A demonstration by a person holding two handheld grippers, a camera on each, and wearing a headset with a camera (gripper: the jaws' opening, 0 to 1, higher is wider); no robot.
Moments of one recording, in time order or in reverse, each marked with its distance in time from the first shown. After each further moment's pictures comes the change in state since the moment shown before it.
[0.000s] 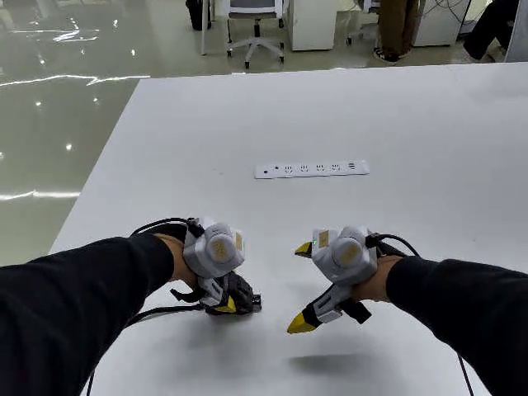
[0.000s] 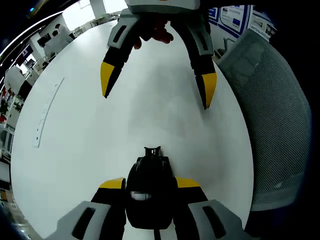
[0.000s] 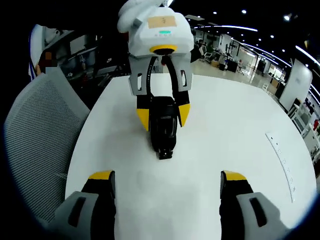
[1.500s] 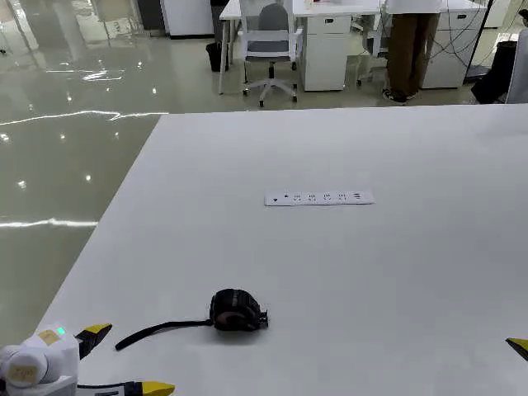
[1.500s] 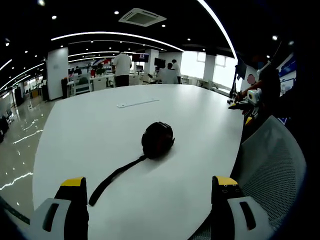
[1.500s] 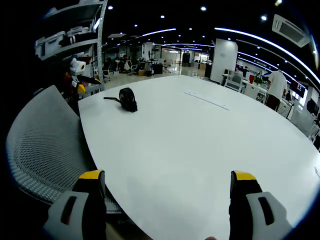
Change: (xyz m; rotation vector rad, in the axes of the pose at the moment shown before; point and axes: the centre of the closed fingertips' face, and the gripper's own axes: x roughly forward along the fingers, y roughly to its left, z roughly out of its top) left arm -0.127 -0.091 -0.102 -0.784 -0.561 0.472; right arm -0.222 0.089 -0.159 0.443 -0.129 -0.504
